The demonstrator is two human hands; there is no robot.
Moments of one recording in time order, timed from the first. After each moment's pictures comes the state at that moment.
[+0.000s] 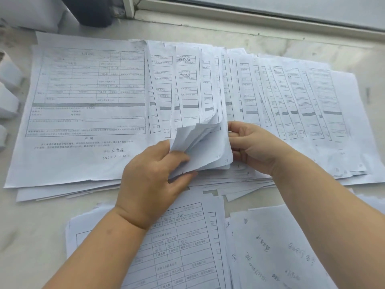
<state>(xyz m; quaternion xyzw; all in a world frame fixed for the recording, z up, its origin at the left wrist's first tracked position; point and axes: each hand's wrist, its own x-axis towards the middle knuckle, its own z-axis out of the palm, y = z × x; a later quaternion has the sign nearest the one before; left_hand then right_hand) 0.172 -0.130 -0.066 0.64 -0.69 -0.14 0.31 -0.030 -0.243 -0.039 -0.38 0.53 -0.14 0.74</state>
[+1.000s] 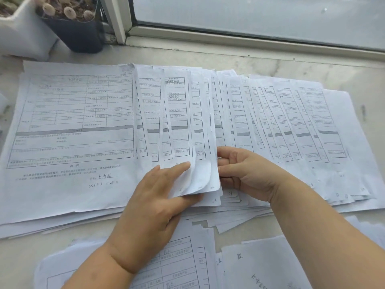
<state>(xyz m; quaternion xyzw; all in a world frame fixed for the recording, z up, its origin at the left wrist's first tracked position) 0.159 -0.139 -0.078 0.53 -0.79 -0.16 0.27 -0.041 -0.250 -0.038 -0.39 0.45 -0.11 0.80</state>
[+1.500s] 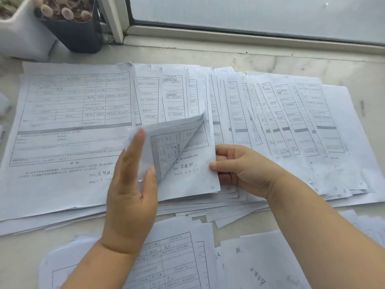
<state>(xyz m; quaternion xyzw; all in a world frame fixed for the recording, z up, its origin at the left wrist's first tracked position) 0.156 -0.142 -0.058 0.64 -0.56 -0.22 0.48 -0.040 -0.246 -0.035 -0.39 0.47 -0.12 0.78</state>
